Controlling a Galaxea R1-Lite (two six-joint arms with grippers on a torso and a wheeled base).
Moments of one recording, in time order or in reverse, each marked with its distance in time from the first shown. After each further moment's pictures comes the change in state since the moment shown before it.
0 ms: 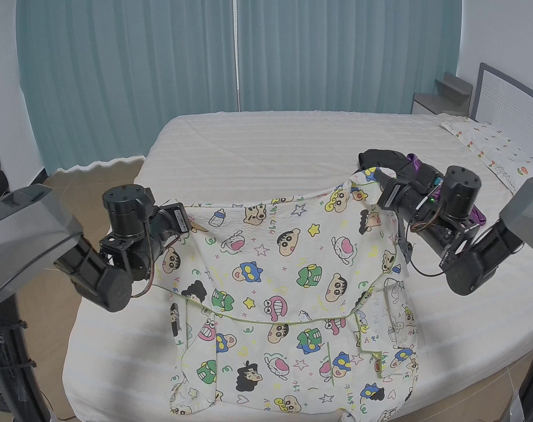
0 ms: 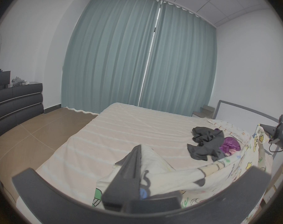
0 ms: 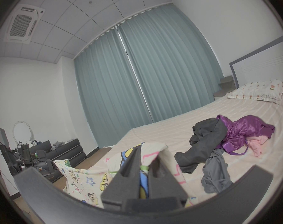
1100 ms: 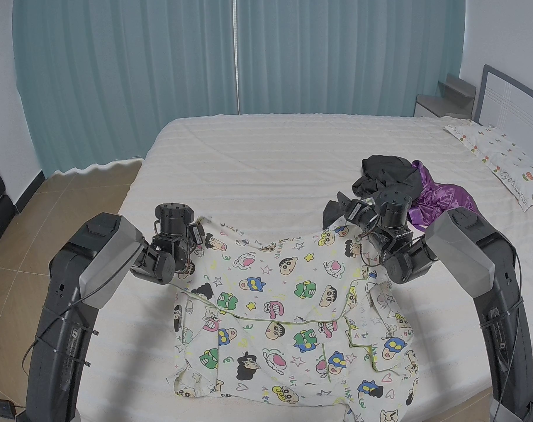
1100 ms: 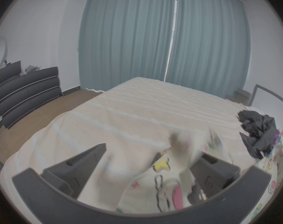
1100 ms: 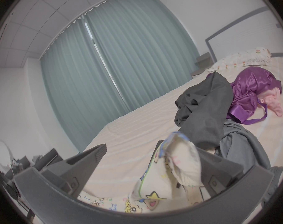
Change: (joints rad) left arm 0.090 0.537 -0.771 0.494 0.151 -0.092; right arm -0.043 0.527 -0.682 0.300 -0.182 0.207
